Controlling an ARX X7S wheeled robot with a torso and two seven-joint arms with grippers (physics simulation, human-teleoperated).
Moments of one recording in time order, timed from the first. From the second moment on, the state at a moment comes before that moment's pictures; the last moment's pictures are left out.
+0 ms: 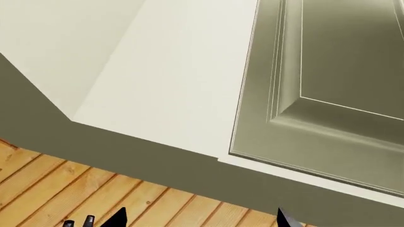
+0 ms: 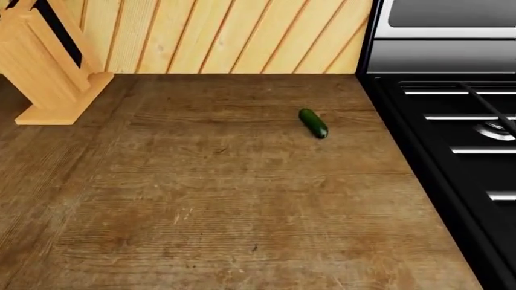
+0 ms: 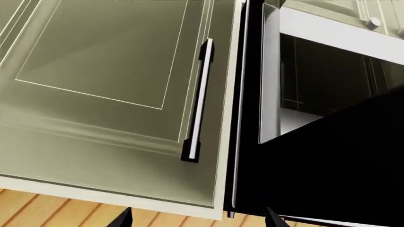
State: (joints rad) left arm -1.05 -0.56 -0.71 1.00 -1.80 -1.14 -1.08; right arm 2.20 0.92 -0.47 -0.52 2.09 1.10 1.40
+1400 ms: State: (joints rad) left arm -1.06 -0.55 -0.72 1.01 -1.81 -1.15 -1.09; right arm 2.14 0.85 -0.53 -0.60 2.10 1.02 1.45
